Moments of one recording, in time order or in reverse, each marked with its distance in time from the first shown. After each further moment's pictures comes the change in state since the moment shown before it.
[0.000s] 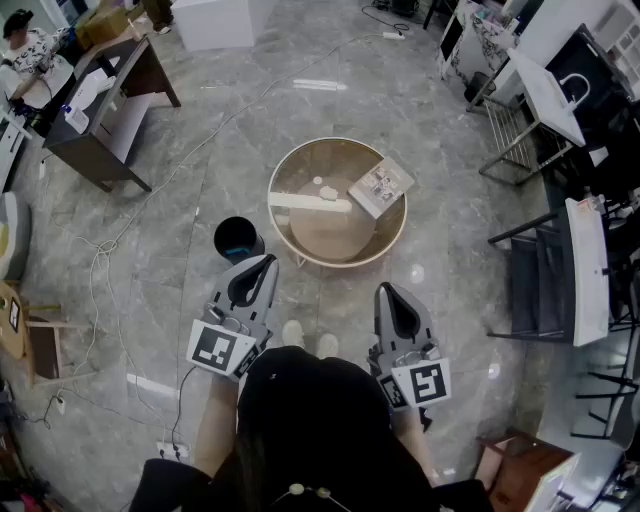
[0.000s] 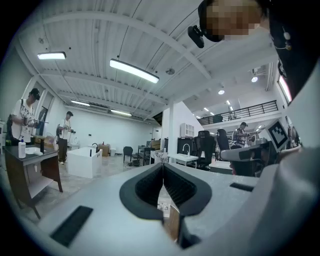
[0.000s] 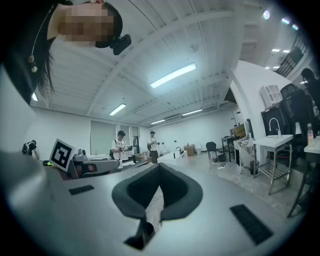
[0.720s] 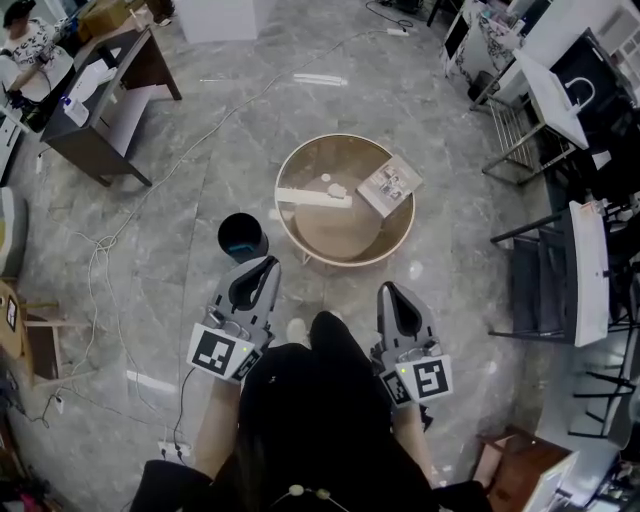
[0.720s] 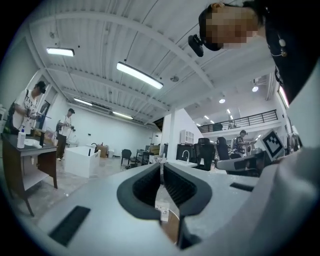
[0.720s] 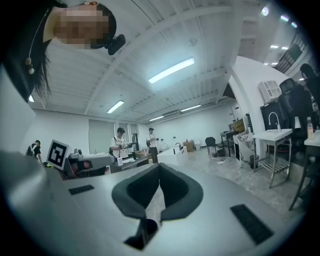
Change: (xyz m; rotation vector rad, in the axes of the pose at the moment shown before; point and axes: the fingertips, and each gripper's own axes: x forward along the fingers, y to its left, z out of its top) left arm -0.019 0.032 -0.009 -0.055 -0.073 -0.032; right arm 0.026 0.019 -0.028 0.028 0.043 -0.016
